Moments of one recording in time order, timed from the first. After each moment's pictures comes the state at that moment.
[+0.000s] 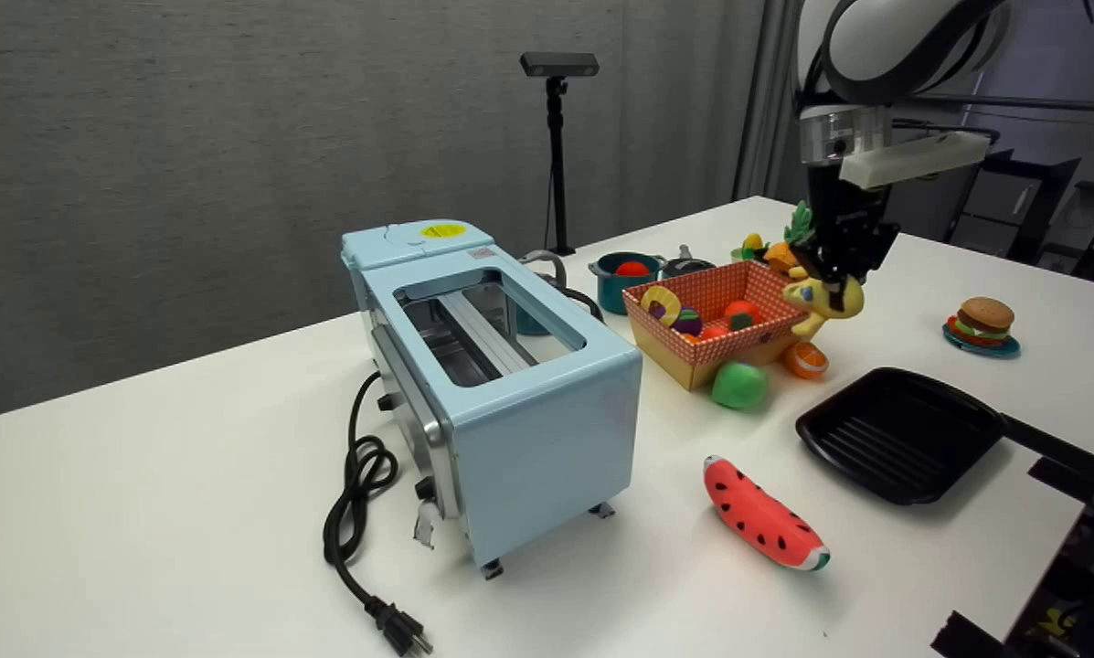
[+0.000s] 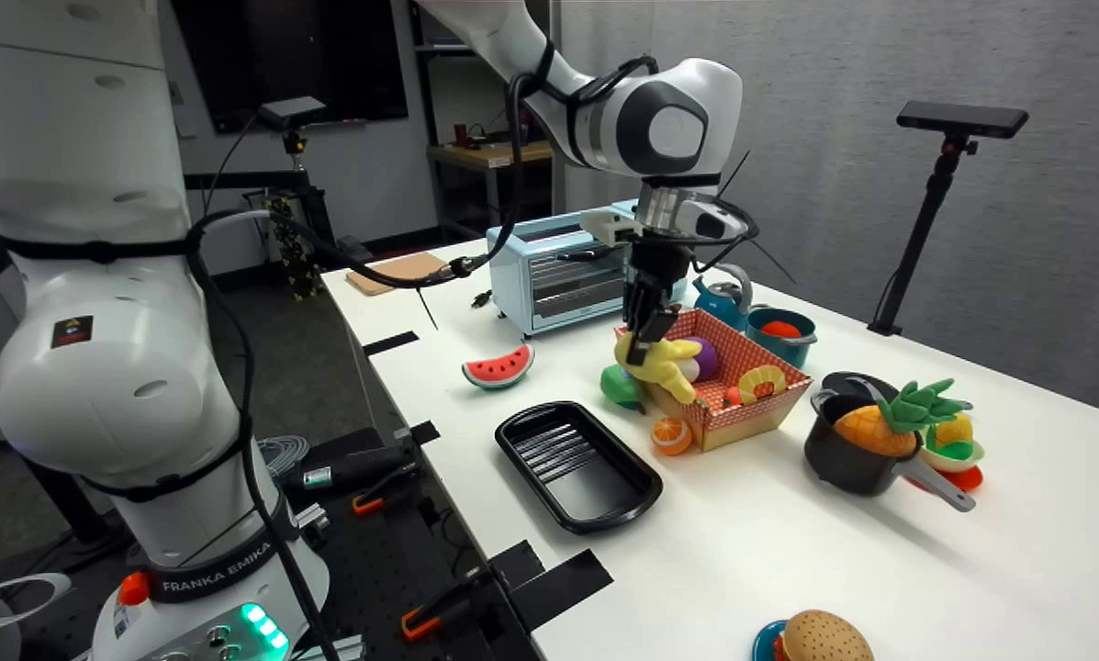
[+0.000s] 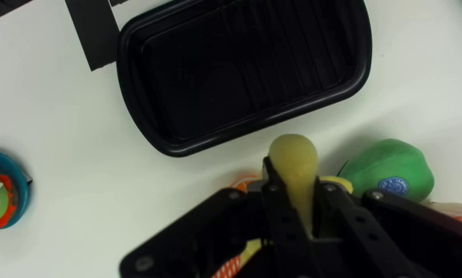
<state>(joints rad) 0.02 0.18 -0.08 -2.07 -0.03 2.00 0.35</state>
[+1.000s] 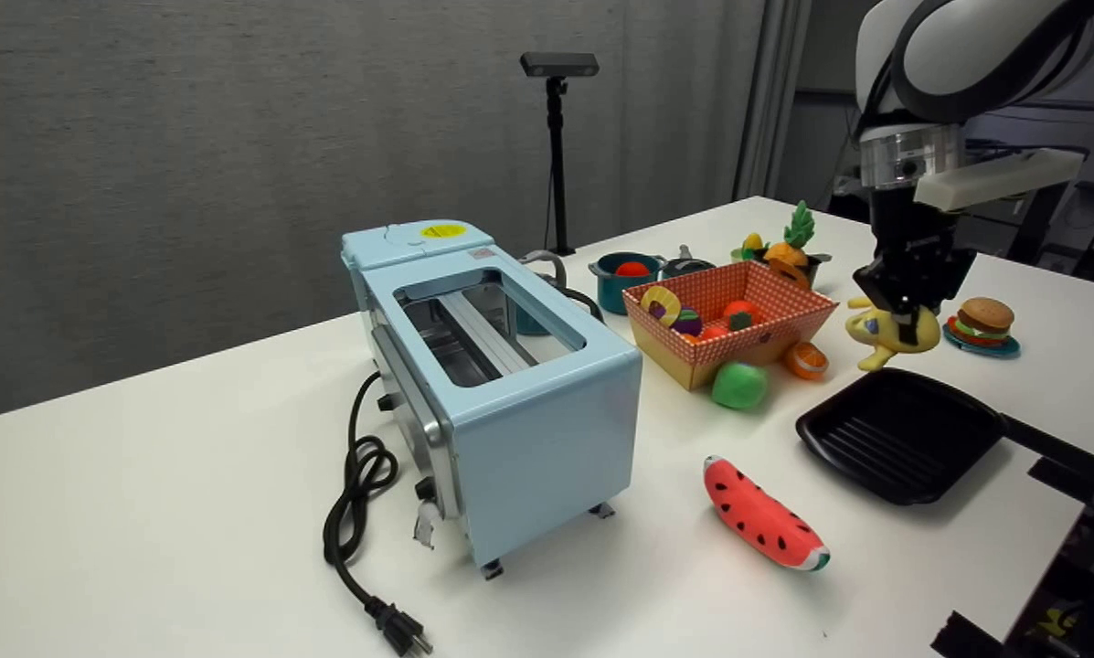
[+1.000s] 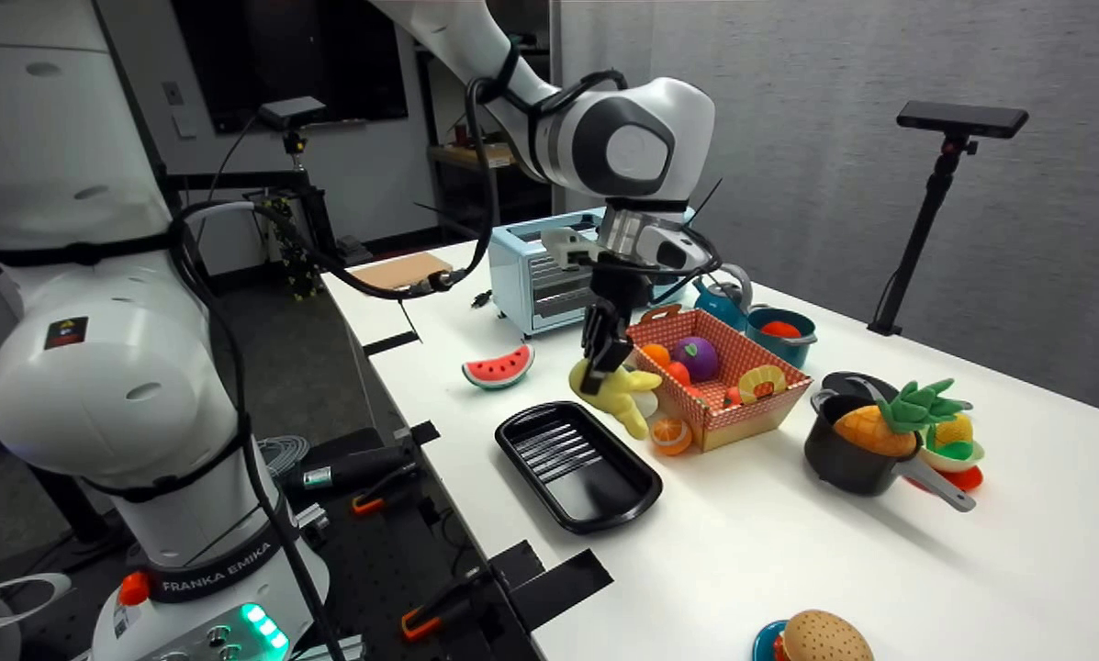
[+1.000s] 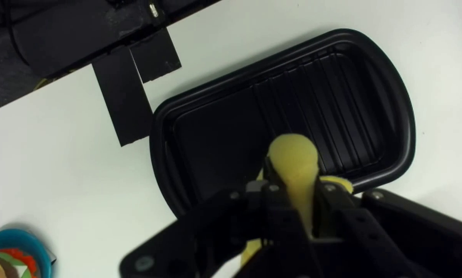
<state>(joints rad) -0.01 0.04 -0.09 -2.29 -0.03 2.00 0.35</state>
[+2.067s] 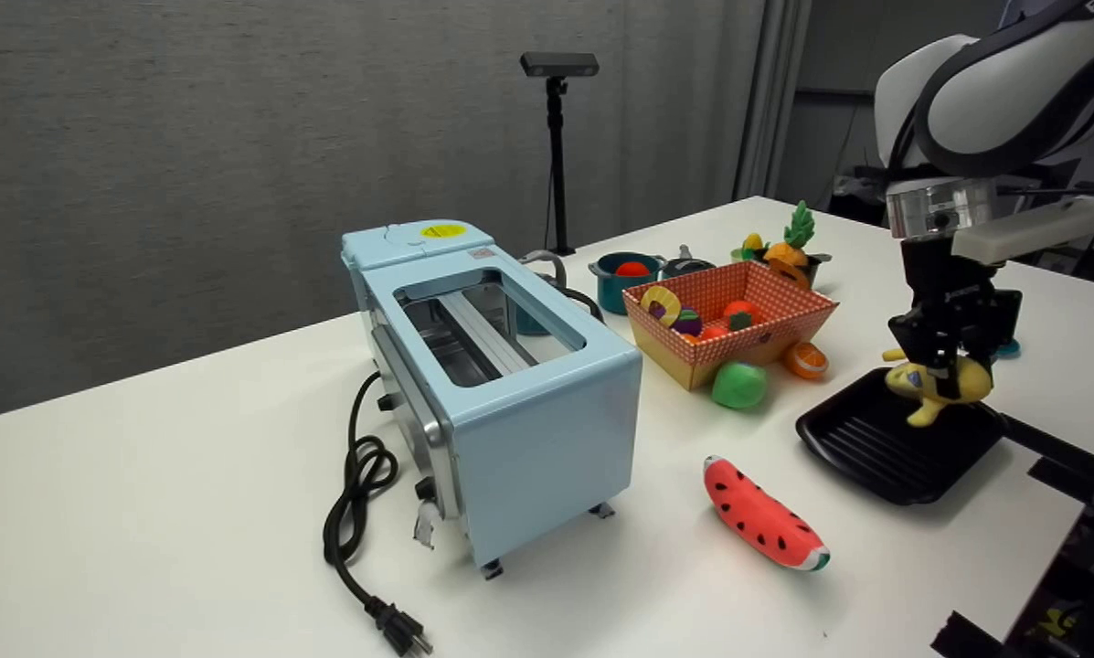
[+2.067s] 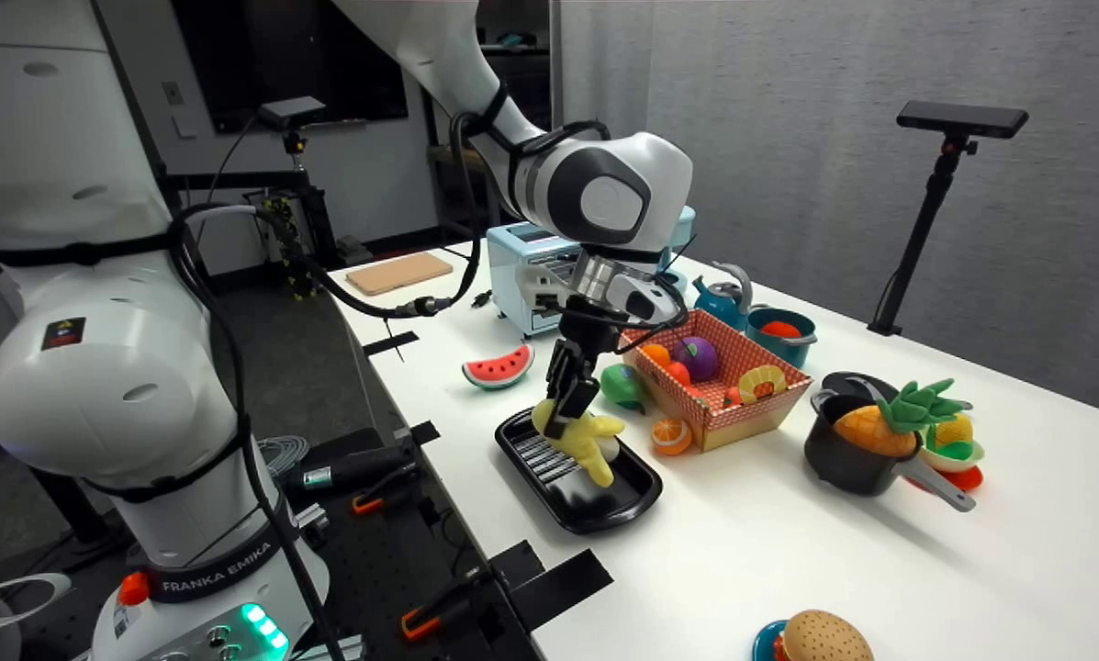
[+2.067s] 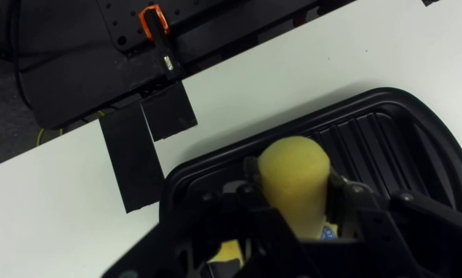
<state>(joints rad) -0.02 0.04 -0.09 -2.42 -0.03 2.02 0.34</state>
